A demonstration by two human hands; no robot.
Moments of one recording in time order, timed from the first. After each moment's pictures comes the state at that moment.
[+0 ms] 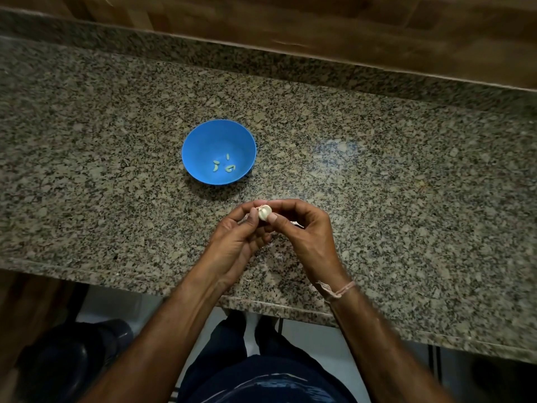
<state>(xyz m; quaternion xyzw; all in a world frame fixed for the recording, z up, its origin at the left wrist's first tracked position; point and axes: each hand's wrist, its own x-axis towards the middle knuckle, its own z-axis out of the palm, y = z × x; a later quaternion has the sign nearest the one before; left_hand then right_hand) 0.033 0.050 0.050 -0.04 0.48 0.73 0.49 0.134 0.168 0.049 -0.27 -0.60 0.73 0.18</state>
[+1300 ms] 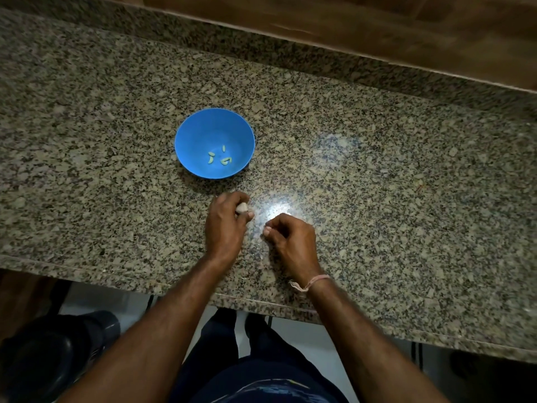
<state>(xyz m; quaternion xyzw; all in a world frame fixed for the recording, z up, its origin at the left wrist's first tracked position) 0.004 0.063 -0.039 0.22 0.88 0.38 0.15 0.127 0.160 -0.024 -0.39 -0.77 0.50 0.07</state>
